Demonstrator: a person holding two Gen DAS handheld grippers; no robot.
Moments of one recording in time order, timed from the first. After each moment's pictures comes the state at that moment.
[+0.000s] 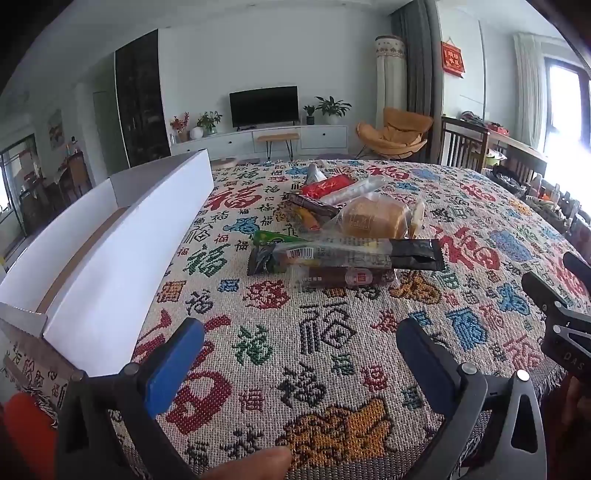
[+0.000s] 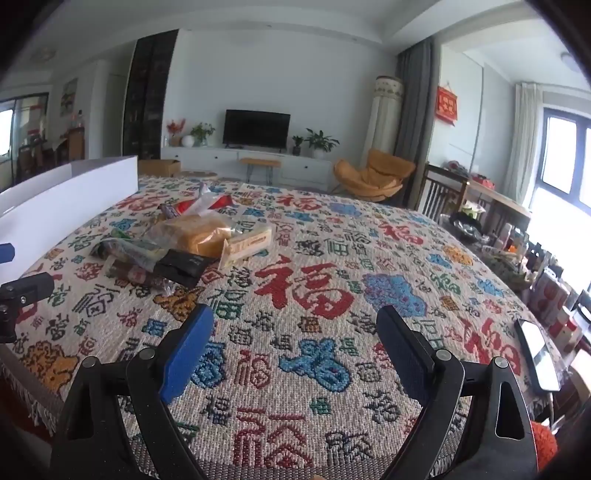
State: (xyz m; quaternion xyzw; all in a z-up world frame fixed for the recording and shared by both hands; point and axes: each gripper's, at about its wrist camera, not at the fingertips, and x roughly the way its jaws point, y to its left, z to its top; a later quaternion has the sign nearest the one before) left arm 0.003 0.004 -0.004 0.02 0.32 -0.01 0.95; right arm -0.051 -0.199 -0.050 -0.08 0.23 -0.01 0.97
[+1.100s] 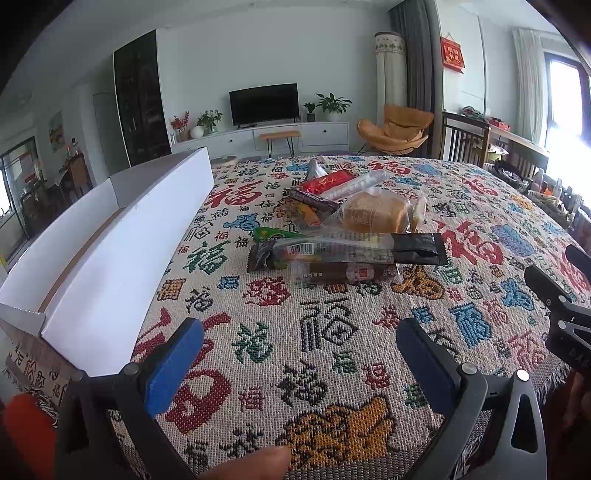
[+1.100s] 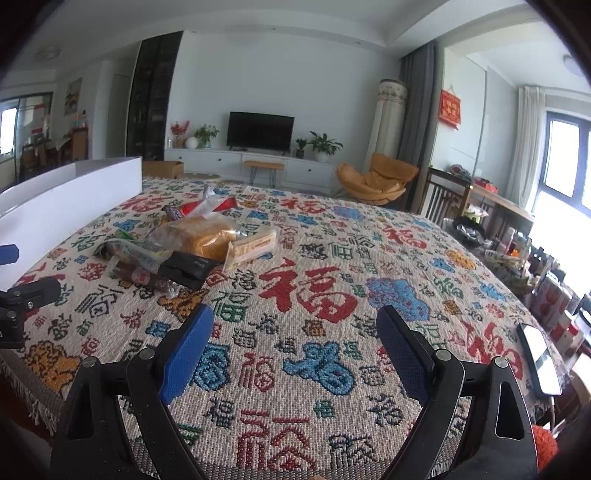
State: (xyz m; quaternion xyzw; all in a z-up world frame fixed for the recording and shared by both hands) left arm 0.007 0.003 -0.010 0.03 0.32 -0.01 0.95; right arm -0.049 -0.196 -0.049 -0.08 0.23 -0.01 0.97
